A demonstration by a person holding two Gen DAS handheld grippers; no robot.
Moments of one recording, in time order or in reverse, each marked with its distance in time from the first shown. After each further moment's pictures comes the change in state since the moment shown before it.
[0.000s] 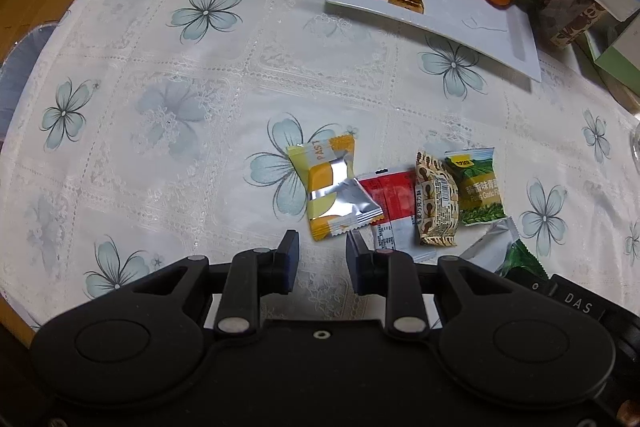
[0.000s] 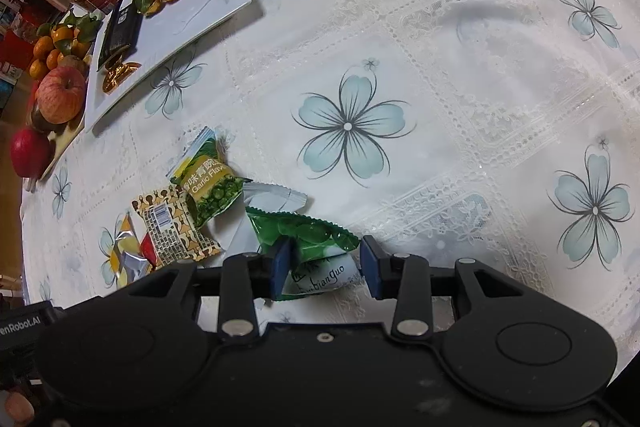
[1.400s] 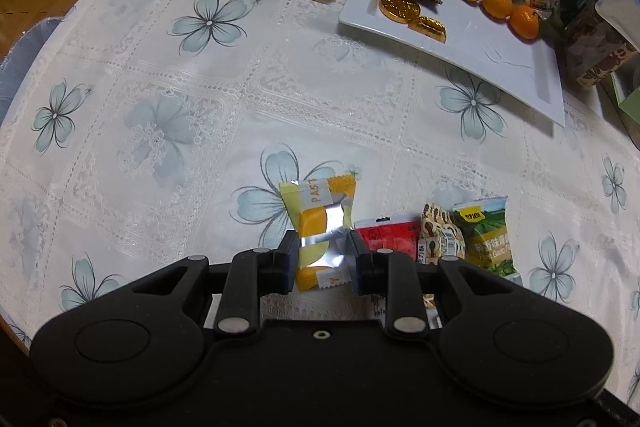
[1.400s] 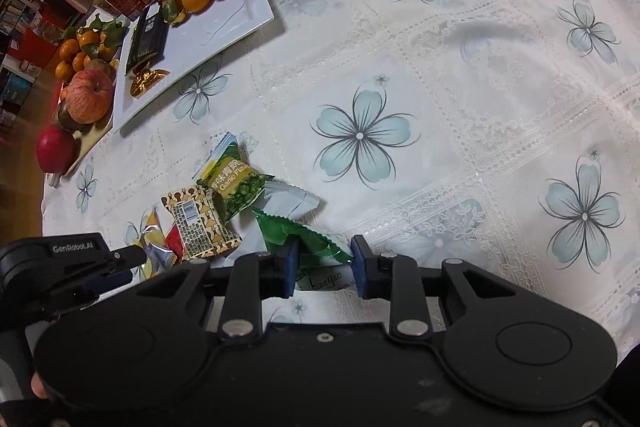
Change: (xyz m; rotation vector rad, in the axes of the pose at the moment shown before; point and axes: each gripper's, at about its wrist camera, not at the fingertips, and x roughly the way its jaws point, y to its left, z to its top) left arm 0.025 -0.008 0.016 -0.092 -0.071 0.034; right arm -0.028 -0.003 -0.006 -0.030 -0.026 0.055
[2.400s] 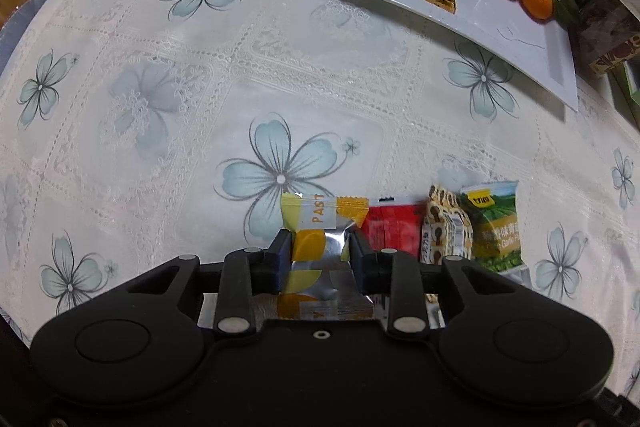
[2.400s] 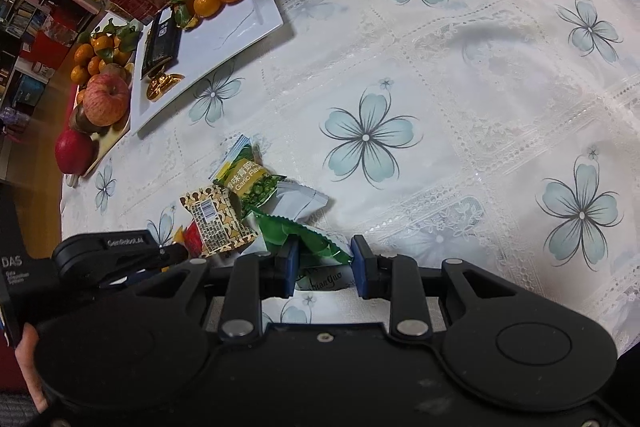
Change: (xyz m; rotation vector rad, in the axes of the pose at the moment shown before) left arm 0.016 -0.005 -0.009 -0.015 0.085 -0.018; right arm -0.013 -0.009 0.005 0.019 0.021 0.047
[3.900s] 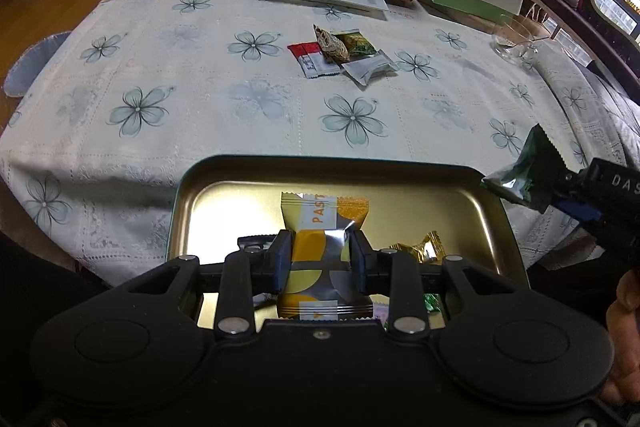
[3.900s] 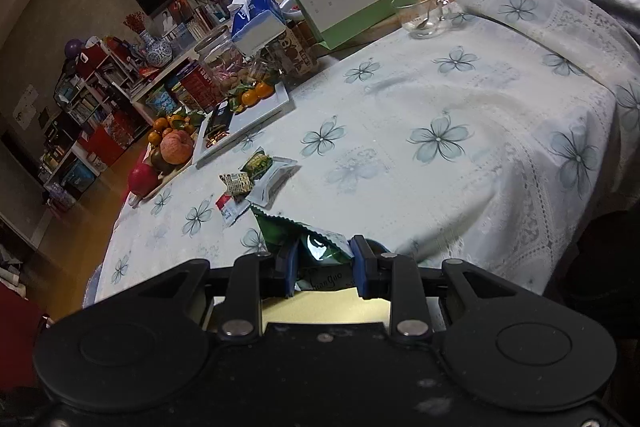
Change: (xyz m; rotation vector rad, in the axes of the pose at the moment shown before) left arm -0.120 0.076 -0.282 0.323 -0.320 -0.212; right arm -0.133 -0.107 -0.254 -0.030 -0.520 0.134
